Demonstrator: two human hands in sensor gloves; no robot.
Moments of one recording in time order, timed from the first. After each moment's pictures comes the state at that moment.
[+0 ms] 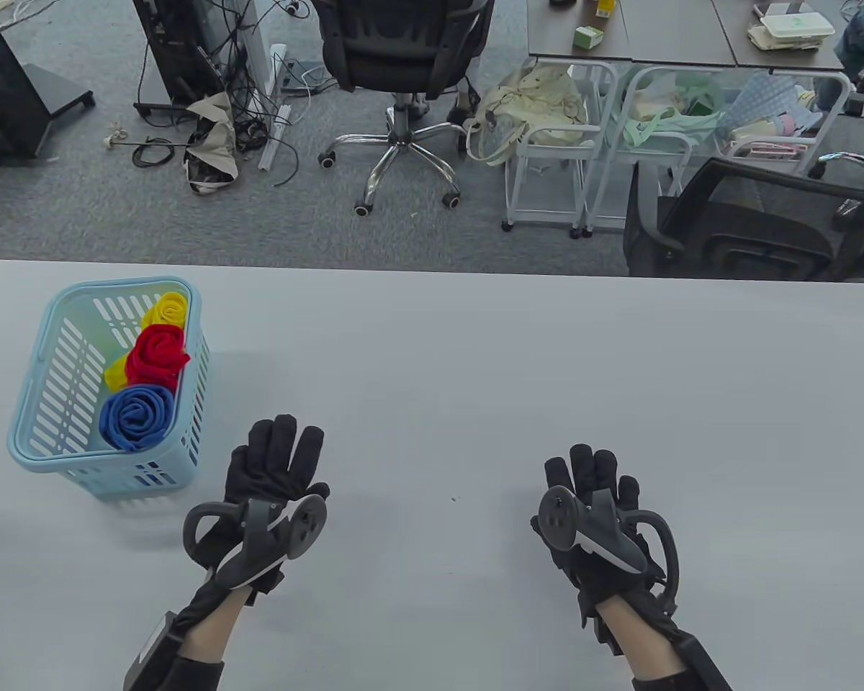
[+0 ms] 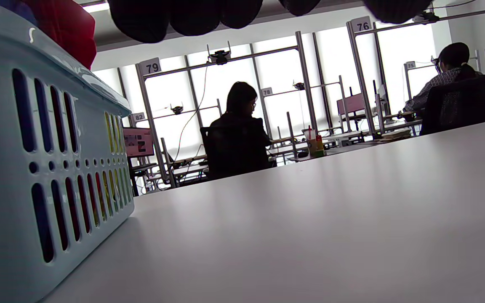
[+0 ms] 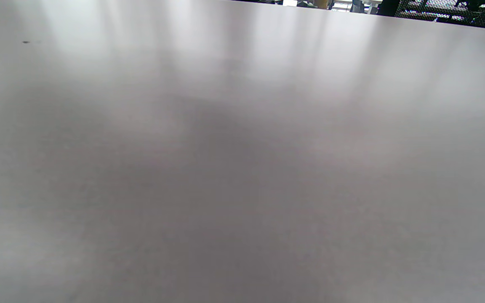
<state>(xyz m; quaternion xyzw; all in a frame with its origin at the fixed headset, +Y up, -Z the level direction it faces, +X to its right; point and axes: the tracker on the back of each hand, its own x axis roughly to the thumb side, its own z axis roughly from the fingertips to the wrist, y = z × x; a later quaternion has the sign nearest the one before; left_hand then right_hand) -0.222 -0.697 -0.269 0.12 -0.05 -0.09 0.99 0.161 -0.742 -0.267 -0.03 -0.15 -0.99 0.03</state>
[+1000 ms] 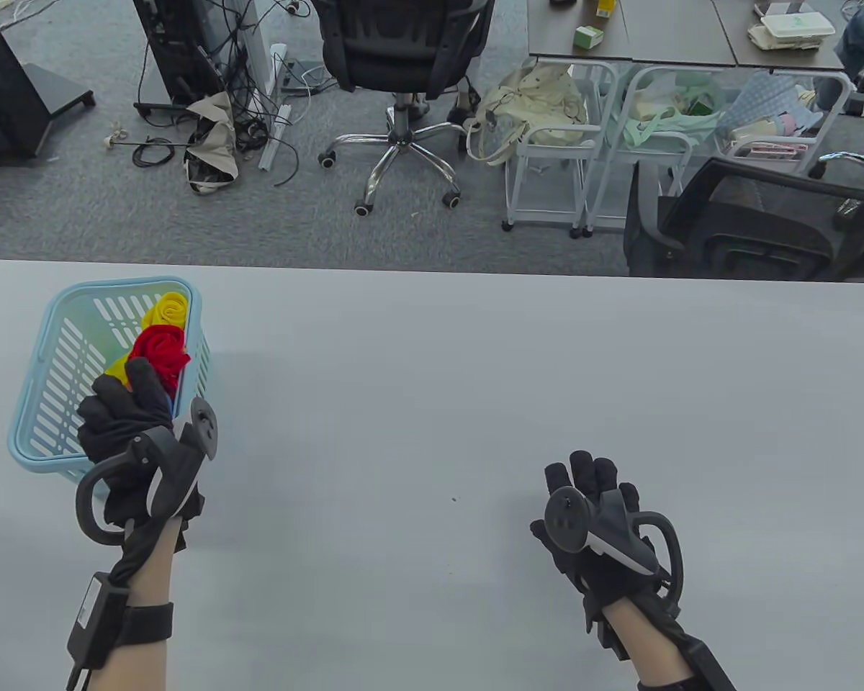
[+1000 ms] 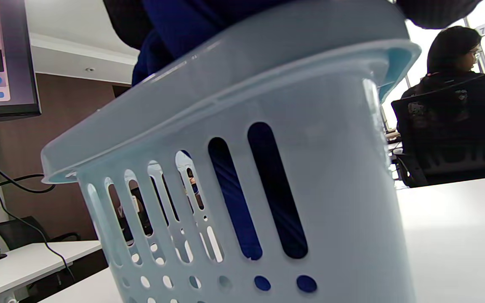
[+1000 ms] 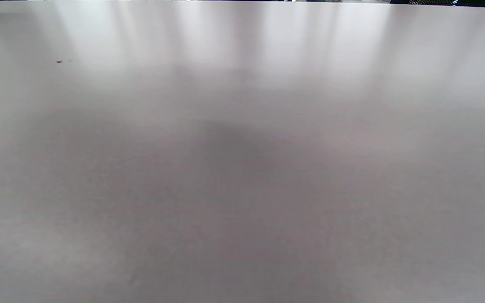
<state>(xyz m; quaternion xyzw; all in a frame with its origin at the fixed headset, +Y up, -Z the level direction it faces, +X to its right) -0.318 -0.646 -0.319 0.09 0.28 -0.17 0.94 0.165 -0.736 -0.262 -0.04 -0.16 -0.99 0.00</state>
